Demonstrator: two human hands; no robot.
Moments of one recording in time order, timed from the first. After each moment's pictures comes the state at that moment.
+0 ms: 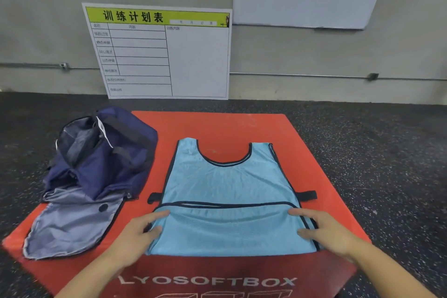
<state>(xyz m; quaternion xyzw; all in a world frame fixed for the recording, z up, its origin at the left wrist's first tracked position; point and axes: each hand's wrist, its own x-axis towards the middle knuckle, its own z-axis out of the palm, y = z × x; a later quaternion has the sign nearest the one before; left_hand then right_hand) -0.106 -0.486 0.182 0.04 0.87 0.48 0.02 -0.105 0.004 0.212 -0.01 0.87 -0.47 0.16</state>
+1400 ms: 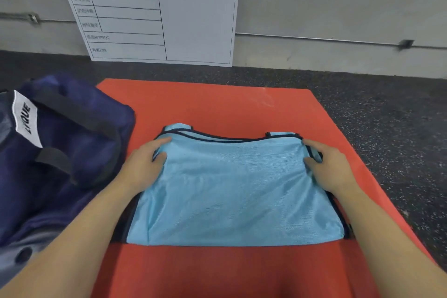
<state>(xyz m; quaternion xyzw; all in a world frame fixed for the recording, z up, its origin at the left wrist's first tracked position) -0.361 -0.467 0.176 0.02 0.93 0.36 -0.09 -0.358 -0.028 0.198 0.06 0.95 -0.30 -0.10</state>
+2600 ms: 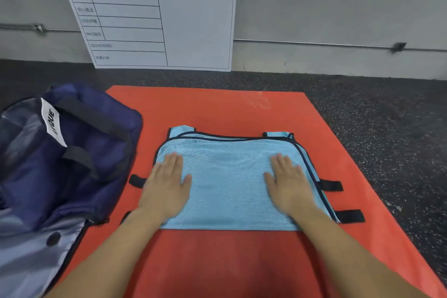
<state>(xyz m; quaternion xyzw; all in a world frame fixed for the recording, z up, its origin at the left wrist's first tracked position) -0.305 -0.423 0.155 0.05 1.00 0.07 -0.05 -0.308 -0.101 0.161 -0.01 1.00 -0.07 -0.01</state>
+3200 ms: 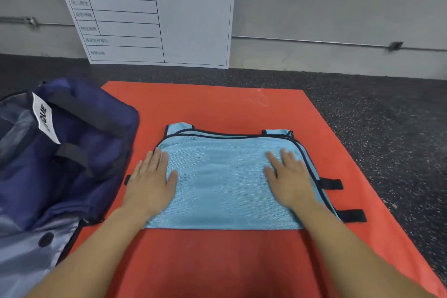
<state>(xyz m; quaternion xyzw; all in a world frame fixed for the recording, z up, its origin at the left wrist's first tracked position) -0.304 -0.447 0.159 0.00 1.00 0.08 -0.05 -0.317 -0.100 0.163 0.01 1.00 -0.09 -0.03</state>
